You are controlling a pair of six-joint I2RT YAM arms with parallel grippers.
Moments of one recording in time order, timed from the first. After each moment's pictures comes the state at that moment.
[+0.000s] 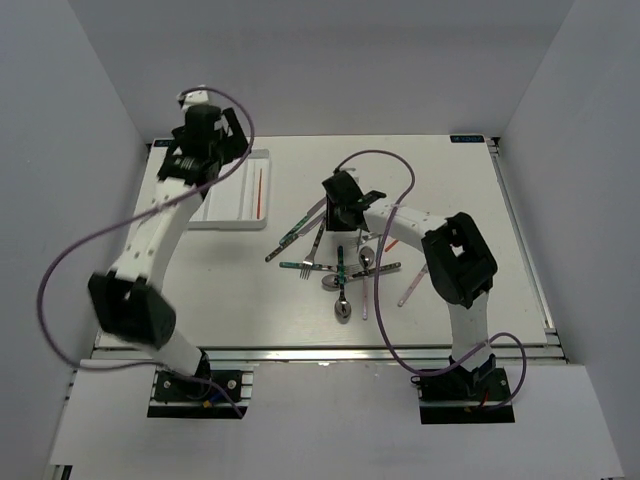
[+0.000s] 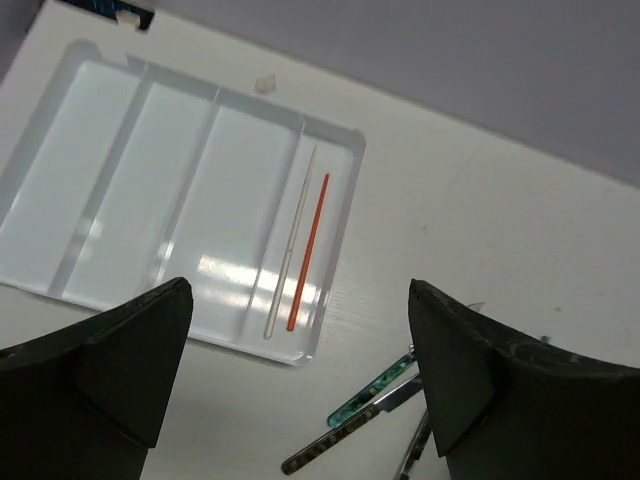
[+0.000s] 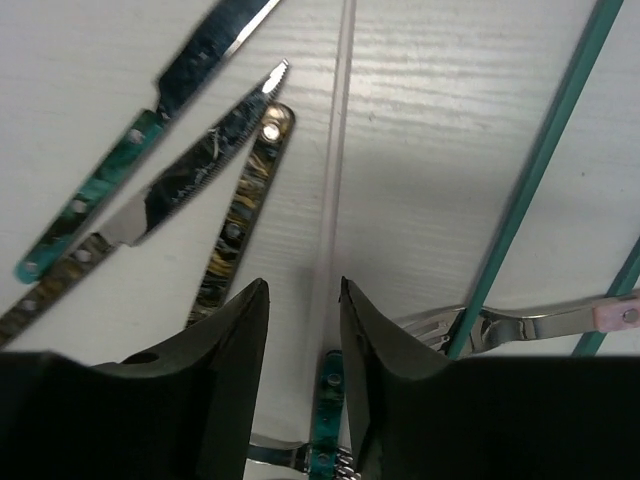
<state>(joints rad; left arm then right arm) -0.23 1.66 1.65 -0.49 -0.35 -0.38 0.69 2.01 1.48 -0.37 0.20 0.51</state>
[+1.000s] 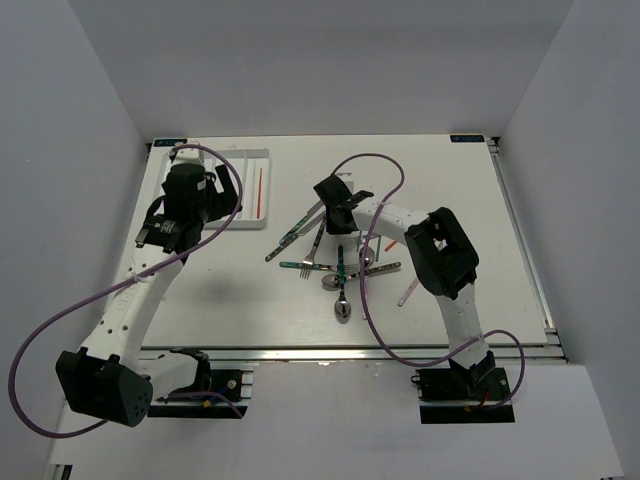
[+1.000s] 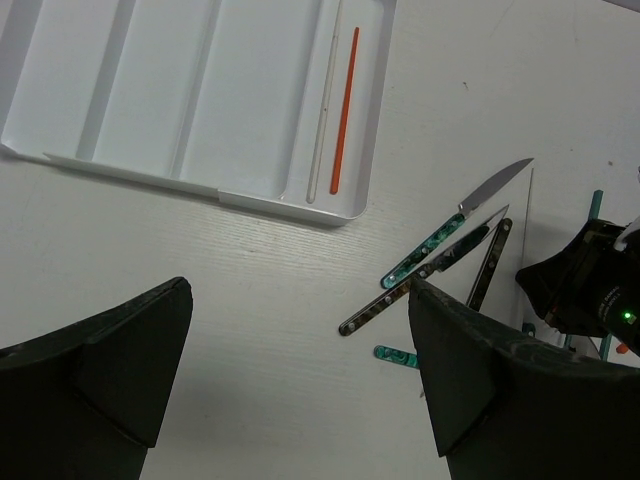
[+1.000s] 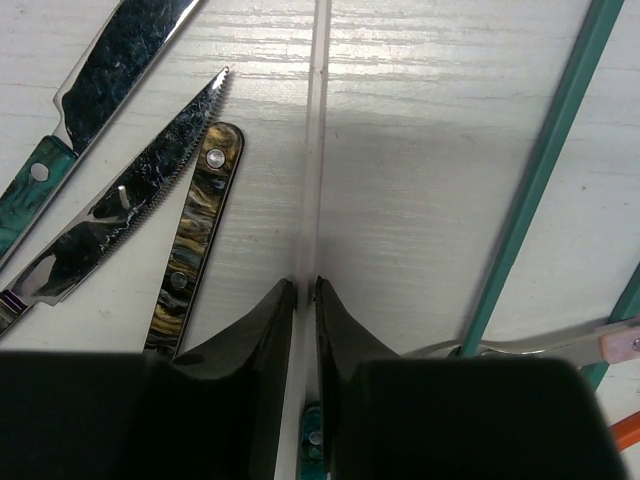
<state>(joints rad) -0.23 1.16 1.13 -0.51 -0.25 -0.36 0.70 2.16 1.59 -0.45 0.30 0.52</state>
